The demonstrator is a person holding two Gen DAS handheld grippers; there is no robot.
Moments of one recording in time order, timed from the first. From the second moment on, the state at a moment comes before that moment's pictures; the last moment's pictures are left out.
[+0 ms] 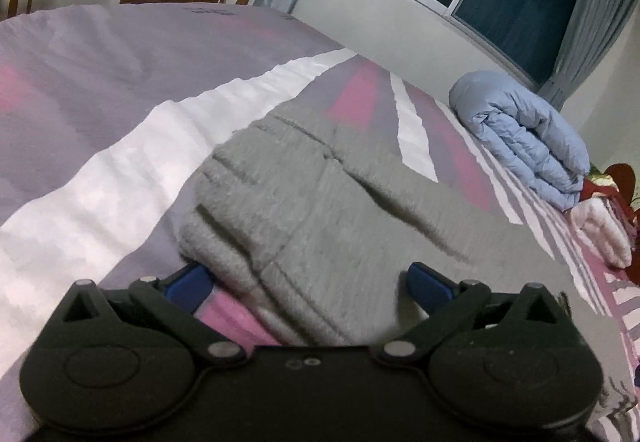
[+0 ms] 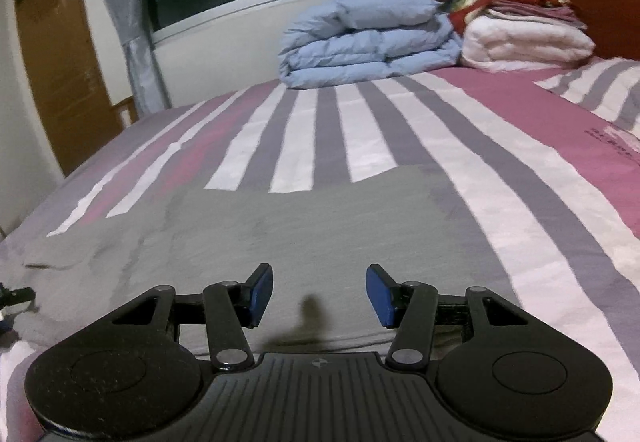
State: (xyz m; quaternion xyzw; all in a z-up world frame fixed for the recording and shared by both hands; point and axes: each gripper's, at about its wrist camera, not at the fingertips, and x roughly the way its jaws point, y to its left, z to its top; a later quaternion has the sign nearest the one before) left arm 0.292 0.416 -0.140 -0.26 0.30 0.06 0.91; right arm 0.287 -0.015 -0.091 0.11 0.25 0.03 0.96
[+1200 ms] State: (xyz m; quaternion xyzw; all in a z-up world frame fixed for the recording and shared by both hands) left arm 0.293 0.418 -0.138 -0.25 0.29 0.06 0.92; right arm 0.397 -0.080 -0.077 0.10 0.30 0.06 0.95
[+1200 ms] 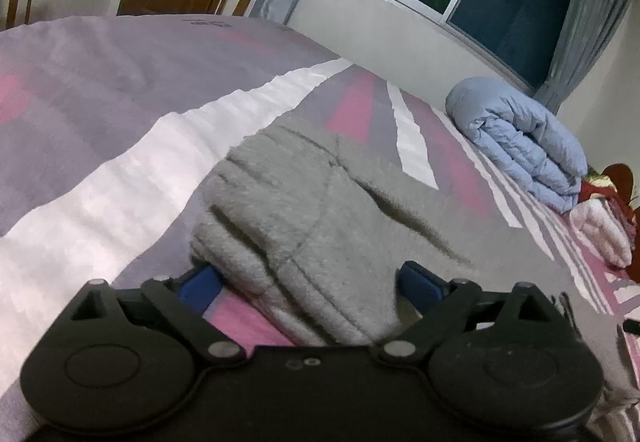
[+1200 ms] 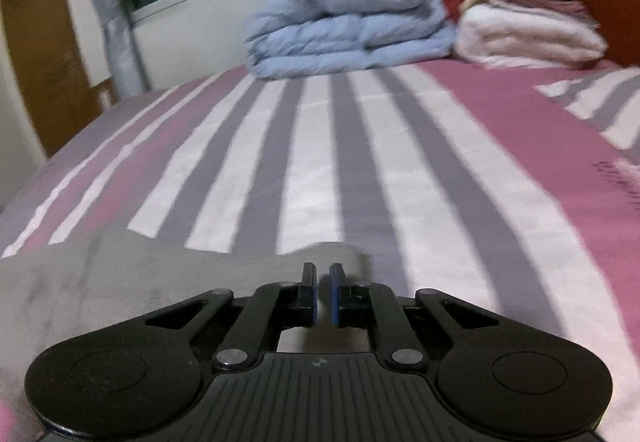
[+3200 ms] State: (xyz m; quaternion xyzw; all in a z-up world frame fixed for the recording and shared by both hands) left arm 0.322 0.243 -0.040 -0.20 0.20 -0.08 0.95; right arm 0.251 -0.204 -0.081 0.28 0.21 -0.05 0.94
